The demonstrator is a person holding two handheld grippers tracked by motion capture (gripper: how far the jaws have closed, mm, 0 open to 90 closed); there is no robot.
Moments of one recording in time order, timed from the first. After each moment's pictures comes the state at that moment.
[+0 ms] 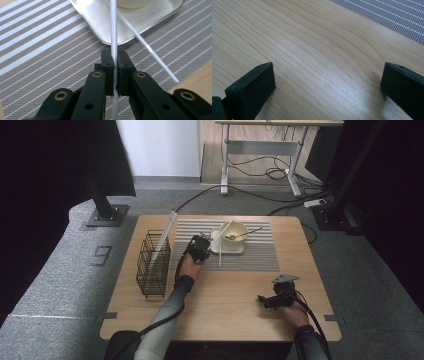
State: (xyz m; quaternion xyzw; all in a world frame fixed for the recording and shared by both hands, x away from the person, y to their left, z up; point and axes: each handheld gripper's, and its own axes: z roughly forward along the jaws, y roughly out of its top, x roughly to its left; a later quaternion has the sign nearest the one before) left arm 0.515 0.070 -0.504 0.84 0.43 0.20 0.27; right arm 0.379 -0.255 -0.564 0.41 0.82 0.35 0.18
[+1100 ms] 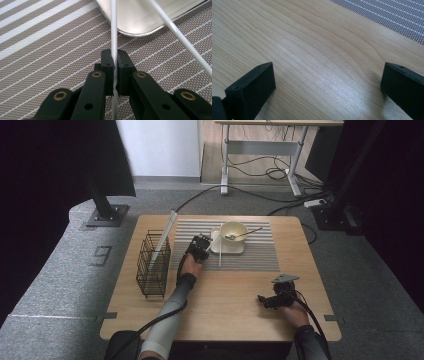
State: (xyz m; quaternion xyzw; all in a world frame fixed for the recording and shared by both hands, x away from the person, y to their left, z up) left arm 0.537 0.064 -0.532 0.84 0.46 0.18 0.23; right arm 0.379 -0.255 -0.564 0.41 0.82 0.34 0.18
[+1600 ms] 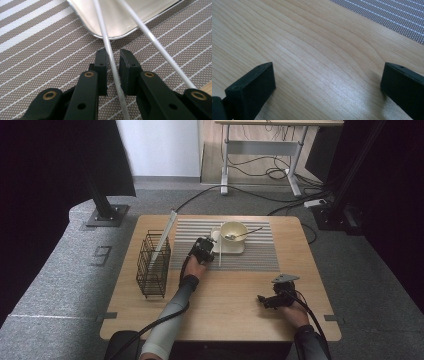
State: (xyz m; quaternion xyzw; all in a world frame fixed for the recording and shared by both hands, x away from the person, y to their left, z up) left arm 0.530 0.052 -0.533 0.85 0.43 0.16 0.25; right arm 0.379 -0.255 -0.564 0.41 0.82 0.35 0.18
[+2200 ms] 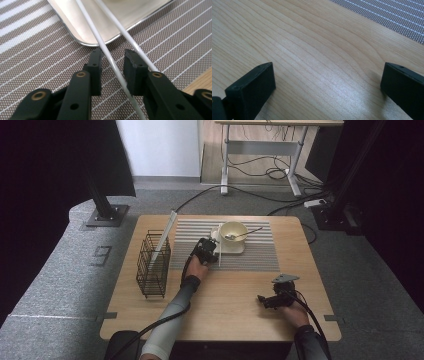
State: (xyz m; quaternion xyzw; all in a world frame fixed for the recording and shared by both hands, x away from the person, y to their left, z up) left arm 0.527 0.047 -0.527 0.85 0.42 0.16 0.28; right arm 0.379 -0.255 -0.564 0.41 0.82 0.35 0.18
